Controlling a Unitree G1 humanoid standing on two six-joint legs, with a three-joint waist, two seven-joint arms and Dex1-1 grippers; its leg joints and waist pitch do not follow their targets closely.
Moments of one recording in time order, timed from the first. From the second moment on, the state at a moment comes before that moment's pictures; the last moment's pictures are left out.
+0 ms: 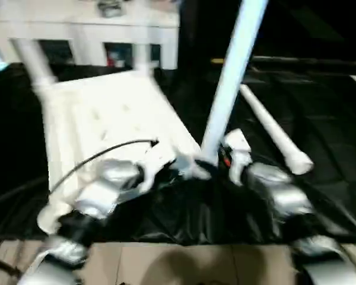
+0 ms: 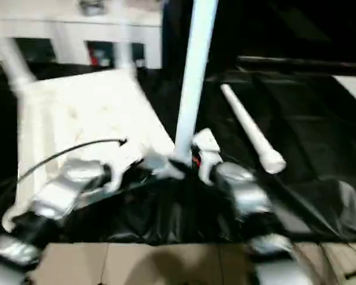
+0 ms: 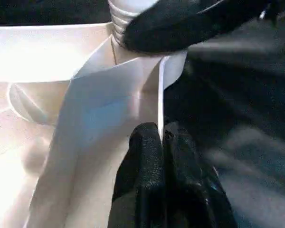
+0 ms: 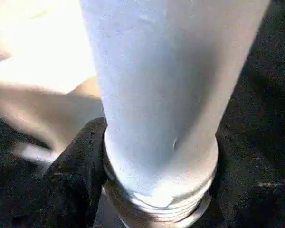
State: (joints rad) left arm -0.55 0.24 -0.29 0.39 0.06 0.40 -0.78; right arm -0.60 -0.11 0.04 0.73 0.09 0.14 0.55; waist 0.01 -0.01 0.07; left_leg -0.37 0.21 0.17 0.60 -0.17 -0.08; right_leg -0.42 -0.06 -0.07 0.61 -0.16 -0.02
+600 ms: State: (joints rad) left arm -0.52 0.23 -0.30 0.34 0.07 0.39 -0.75; right arm -0.66 -0.12 0.05 0.82 0.07 0.08 0.59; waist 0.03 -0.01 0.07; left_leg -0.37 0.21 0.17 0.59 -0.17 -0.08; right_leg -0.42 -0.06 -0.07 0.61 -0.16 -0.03
